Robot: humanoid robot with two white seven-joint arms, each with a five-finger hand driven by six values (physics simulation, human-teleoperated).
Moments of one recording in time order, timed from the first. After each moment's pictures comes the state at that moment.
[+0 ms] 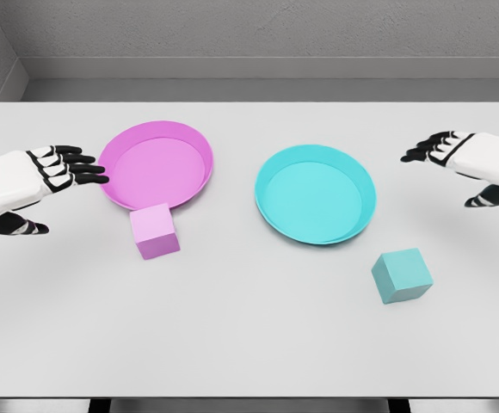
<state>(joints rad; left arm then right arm) -0.35 1.31 -0.59 -1.76 -0.27 -0.61 -0.01 -0.39 -0.97 0.29 -1.53 0.33 -0.61 0.55</state>
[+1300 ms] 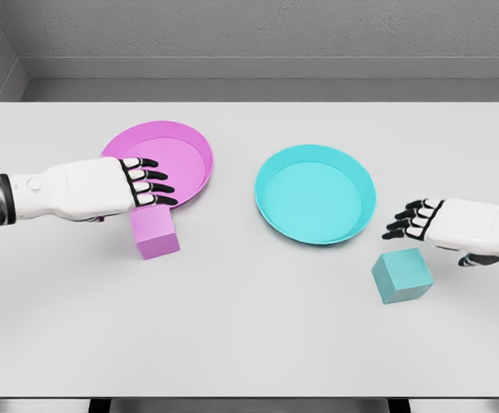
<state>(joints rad) -0.66 1.00 -0.78 -1.73 -0.65 -0.61 -0.25 -0.21 -1.08 0.33 -1.76 0.41 -0.61 0.57</state>
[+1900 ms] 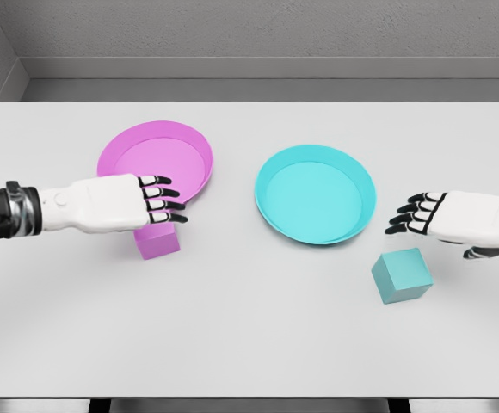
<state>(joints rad) -0.67 0.95 -0.85 -1.71 -0.77 -0.61 -0.26 -0.28 -1.12 0.38 -1.76 0.41 -0.61 0.57</state>
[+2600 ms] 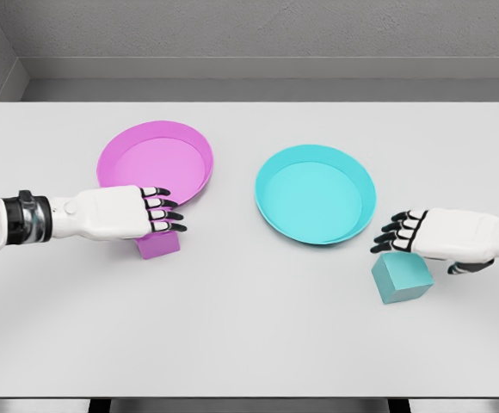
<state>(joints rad) -0.67 0.93 -0.89 -1.65 -0.82 -0.61 -0.25 -0.31 -1.11 0.49 -1.76 0.40 -0.61 0.56</state>
